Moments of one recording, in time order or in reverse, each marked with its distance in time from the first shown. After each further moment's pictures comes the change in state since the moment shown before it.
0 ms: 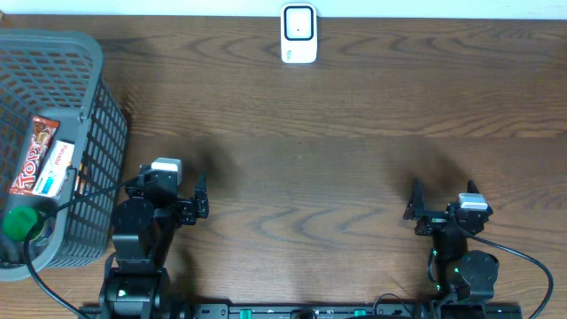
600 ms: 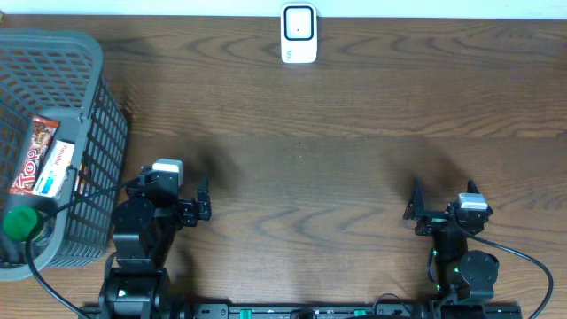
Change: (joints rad) left arm 0.000 0.000 0.000 -0.027 0.026 -0.015; right arm 0.000 0.000 0.000 0.000 0.000 0.000
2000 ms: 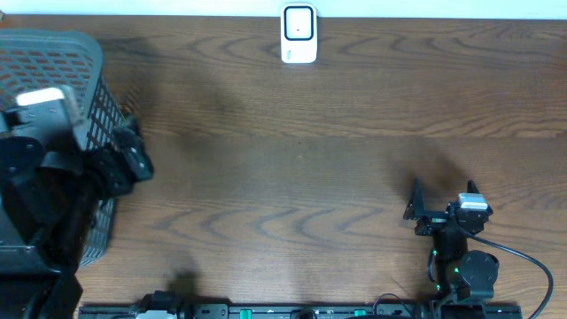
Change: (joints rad) left arm 0.000 0.479 1.375 -0.953 -0.258 -0.232; right arm 0.000 0.000 0.000 0.000 0.000 0.000
